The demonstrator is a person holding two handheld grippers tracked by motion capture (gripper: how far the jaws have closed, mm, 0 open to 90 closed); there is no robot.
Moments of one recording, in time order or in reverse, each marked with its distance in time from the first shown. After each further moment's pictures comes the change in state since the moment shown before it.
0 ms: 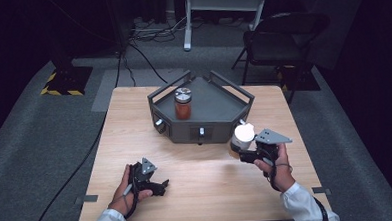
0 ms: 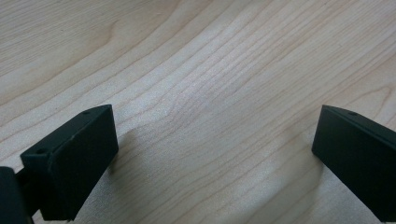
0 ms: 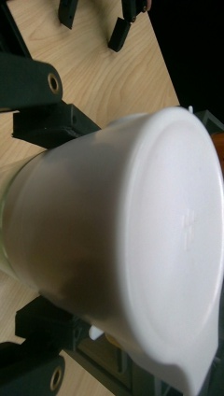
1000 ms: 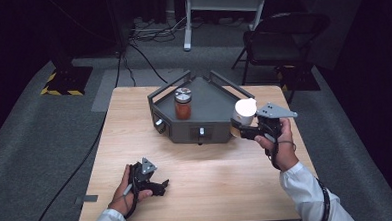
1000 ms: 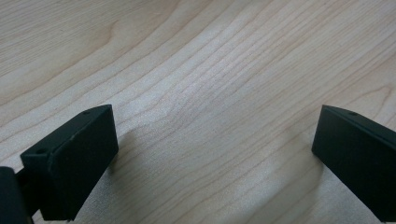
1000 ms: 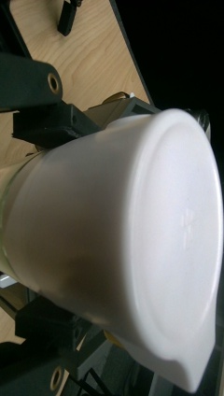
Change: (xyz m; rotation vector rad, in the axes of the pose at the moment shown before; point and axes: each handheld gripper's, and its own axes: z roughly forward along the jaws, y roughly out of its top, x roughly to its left) left arm 0.000 0.000 0.000 0.000 -0.001 0.002; right arm -0.003 0.076 -0.002 -0.034 -0.057 -0.042
